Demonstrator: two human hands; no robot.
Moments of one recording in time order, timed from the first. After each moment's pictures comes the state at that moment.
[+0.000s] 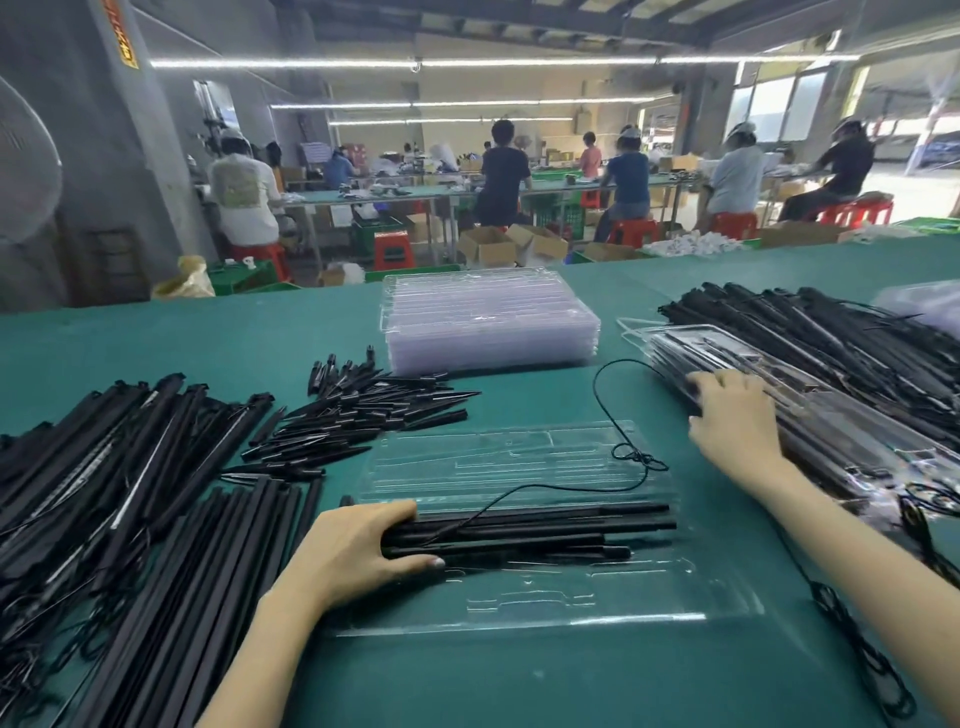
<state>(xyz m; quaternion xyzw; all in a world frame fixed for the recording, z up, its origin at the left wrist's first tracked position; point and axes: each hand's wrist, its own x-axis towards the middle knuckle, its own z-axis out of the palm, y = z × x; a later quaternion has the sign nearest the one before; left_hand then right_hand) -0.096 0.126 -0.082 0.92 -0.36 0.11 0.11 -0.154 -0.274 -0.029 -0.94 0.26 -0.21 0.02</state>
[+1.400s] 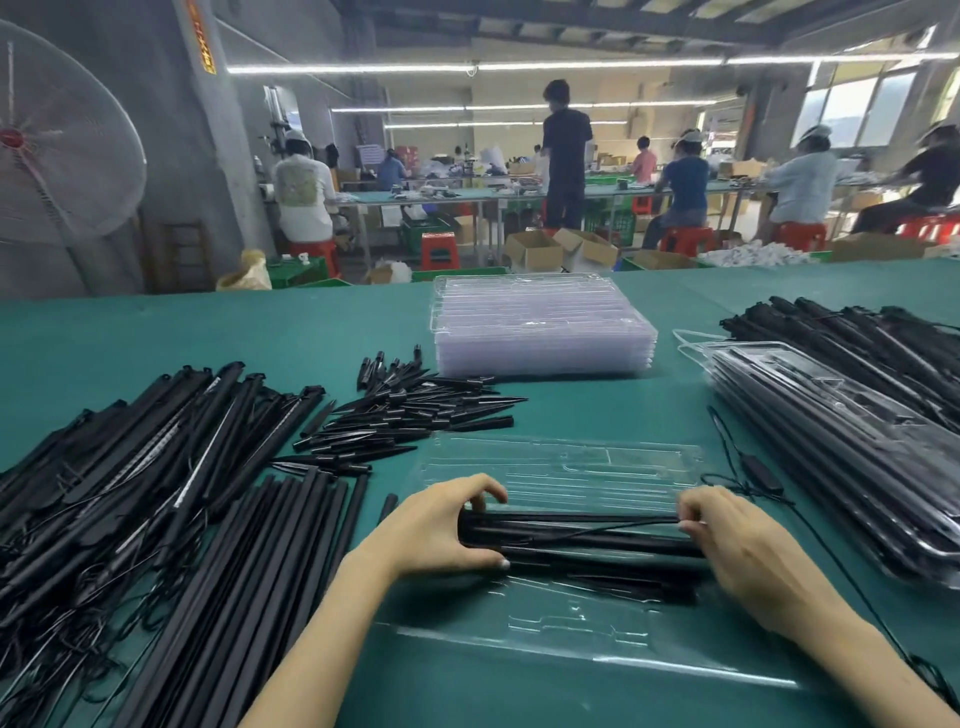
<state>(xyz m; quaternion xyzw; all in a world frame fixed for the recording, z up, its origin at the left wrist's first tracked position) -0.081 0.098 -0.073 0.89 -0.37 -0.05 0.25 -0.203 -0.218 -0.087 -0.92 -0.15 -0.34 0.11</state>
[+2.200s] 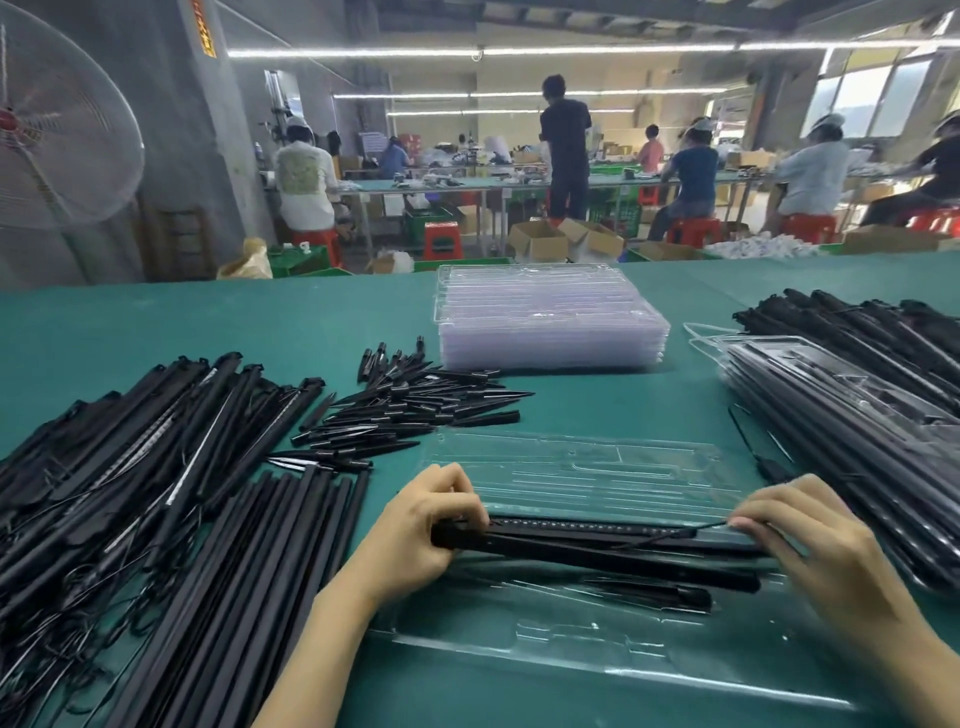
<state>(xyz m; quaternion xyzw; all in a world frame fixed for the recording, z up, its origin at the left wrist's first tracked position) -0.091 0.113 -0.078 0.83 -0.41 0.09 0.36 -0.207 -0.244 -0.082 -0.89 -0.16 -0.41 0.13</state>
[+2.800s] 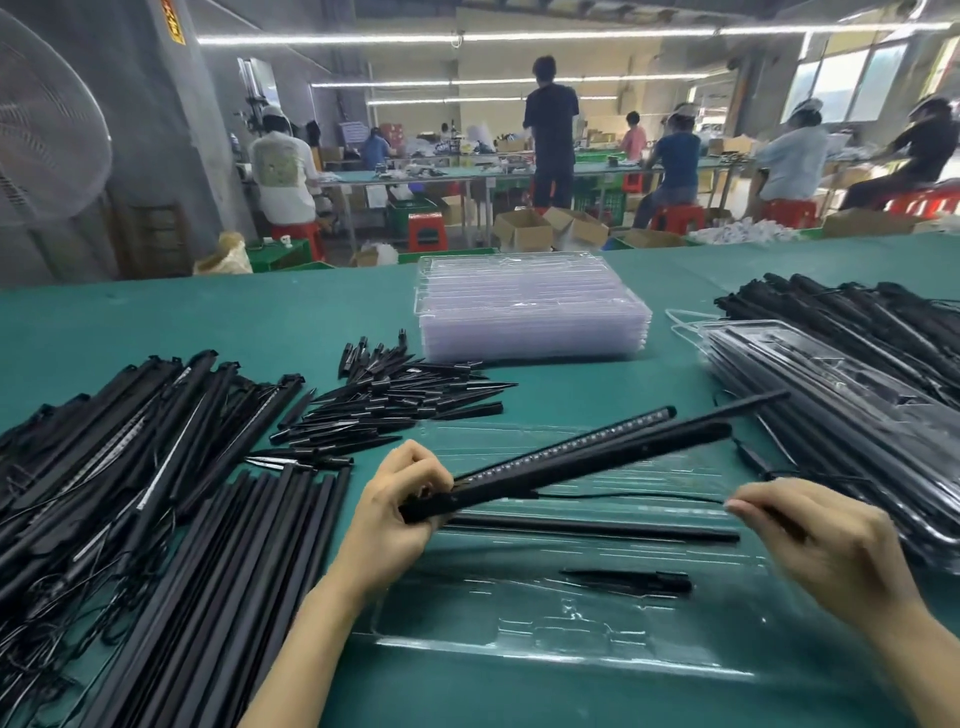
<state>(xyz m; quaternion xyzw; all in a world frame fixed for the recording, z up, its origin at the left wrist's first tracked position) -0.093 0.107 -0.079 0.78 -0.36 0.15 0.49 -0.215 -0.253 -0.082 -0.88 -0.12 -0.46 0.11</state>
